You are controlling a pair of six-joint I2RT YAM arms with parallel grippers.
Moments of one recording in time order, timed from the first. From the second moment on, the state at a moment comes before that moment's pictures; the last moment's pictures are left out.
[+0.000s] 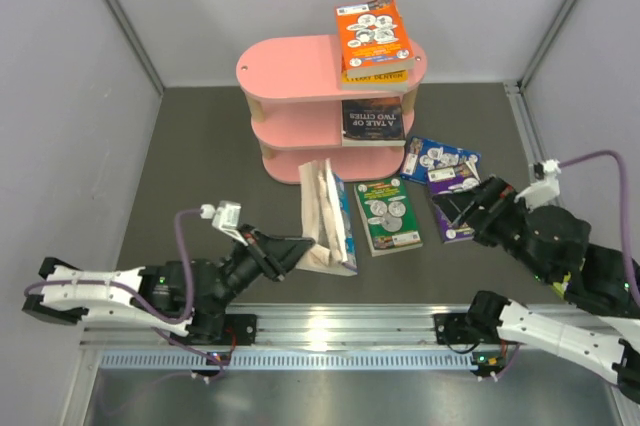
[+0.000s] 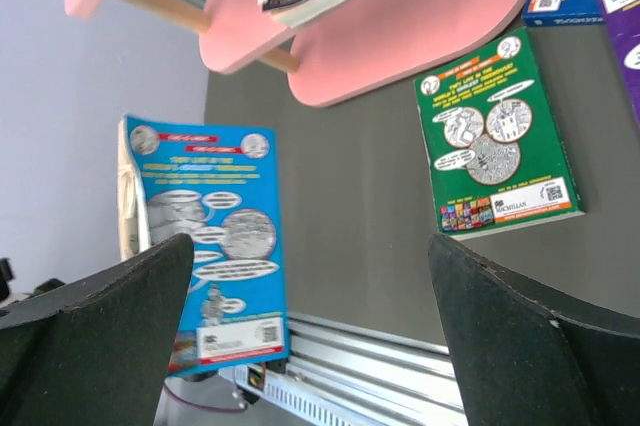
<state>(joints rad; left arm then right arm) -1.64 0.59 0.70 -0.21 -0.86 -0.88 0.99 0.56 1.12 -0.93 0.52 1.03</state>
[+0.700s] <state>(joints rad) -1.64 0.42 0.40 0.51 -0.73 -0.65 0.99 0.67 0.51 -0.19 0.08 1.32</state>
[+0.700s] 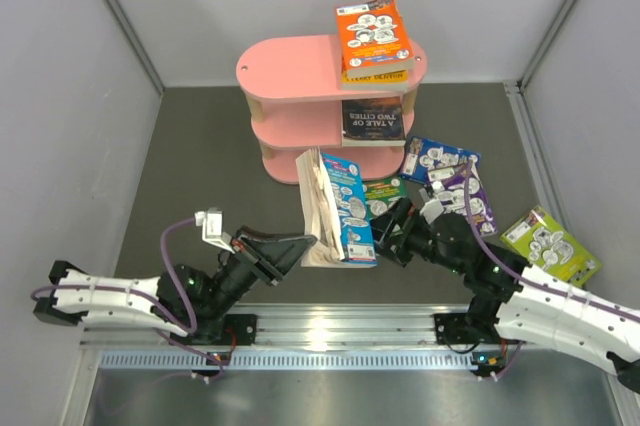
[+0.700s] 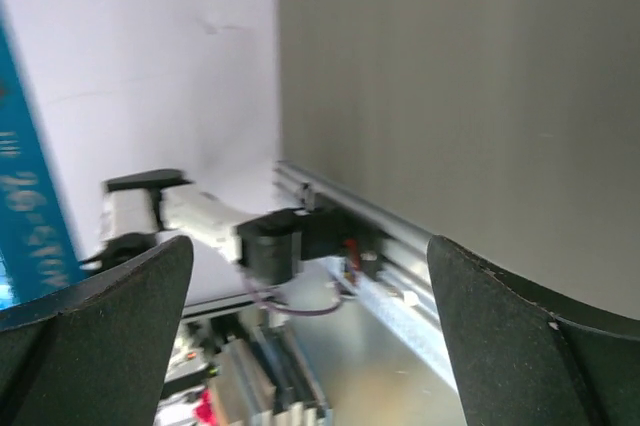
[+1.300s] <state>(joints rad) -1.64 0.44 0.41 0.63 -0.77 -0.58 0.99 0.42 0.38 -0.04 0.13 1.49</state>
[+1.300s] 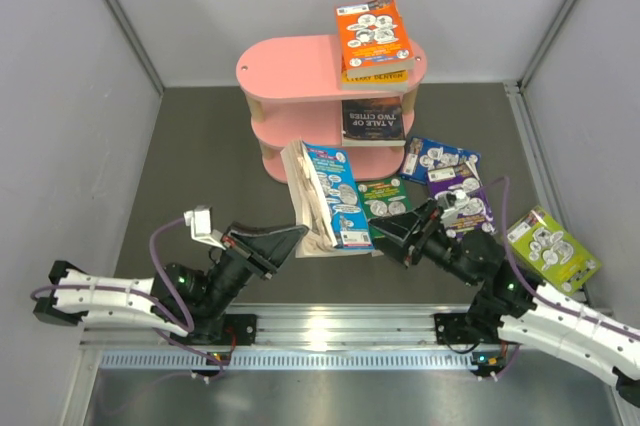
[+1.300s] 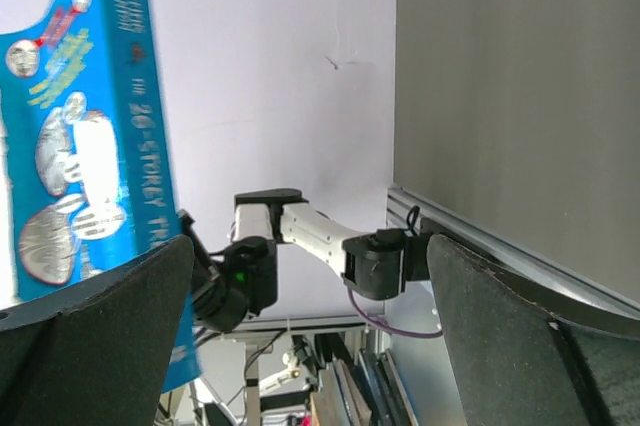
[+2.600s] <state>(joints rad) -1.46 0.60 0.32 0.76 -0.80 -0.75 1.03 0.59 0.37 0.27 0.13 1.52</state>
